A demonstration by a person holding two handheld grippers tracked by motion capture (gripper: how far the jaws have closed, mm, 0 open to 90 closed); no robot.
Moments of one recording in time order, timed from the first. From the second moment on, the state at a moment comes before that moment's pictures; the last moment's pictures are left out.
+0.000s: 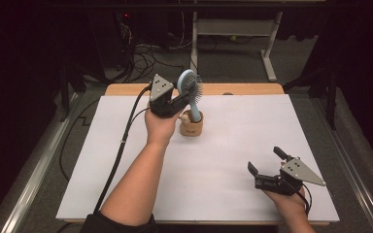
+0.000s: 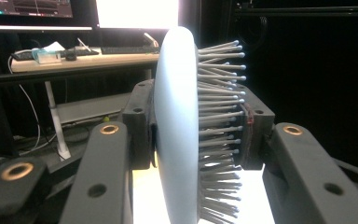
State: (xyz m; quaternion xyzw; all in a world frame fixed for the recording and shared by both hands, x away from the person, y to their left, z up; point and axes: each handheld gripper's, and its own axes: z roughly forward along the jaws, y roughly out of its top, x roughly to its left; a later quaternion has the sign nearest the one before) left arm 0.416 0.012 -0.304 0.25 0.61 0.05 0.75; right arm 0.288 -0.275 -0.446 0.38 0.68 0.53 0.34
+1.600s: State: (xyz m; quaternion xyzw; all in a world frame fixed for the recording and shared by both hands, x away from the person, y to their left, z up) left arm 0.432 0.010 -0.337 0.24 0.64 0.04 0.73; right arm 0.289 -0.276 -0.447 0.38 0.68 0.53 0.34
